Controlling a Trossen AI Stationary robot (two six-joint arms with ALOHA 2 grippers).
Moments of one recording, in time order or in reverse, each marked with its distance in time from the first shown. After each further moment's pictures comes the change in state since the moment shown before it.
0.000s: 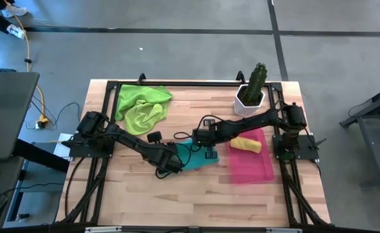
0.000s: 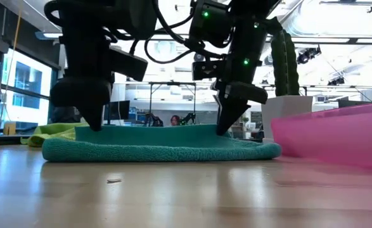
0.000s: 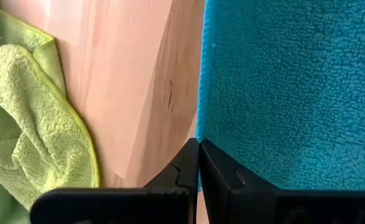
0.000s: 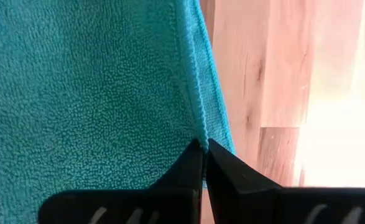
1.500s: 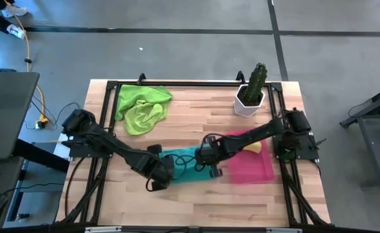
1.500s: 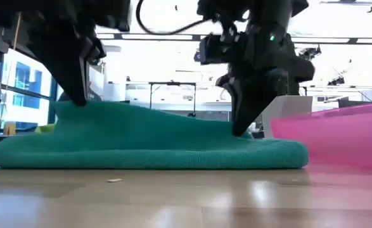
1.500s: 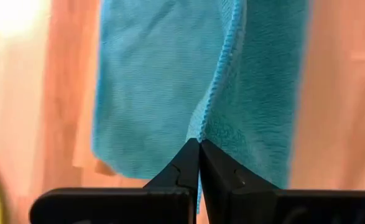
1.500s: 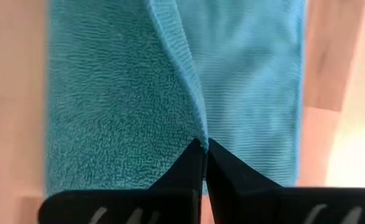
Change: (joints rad) left arm -0.146 -0.153 -0.021 0.174 0.173 0.032; right arm 0.189 -0.014 0.000 -0.024 -0.125 0.108
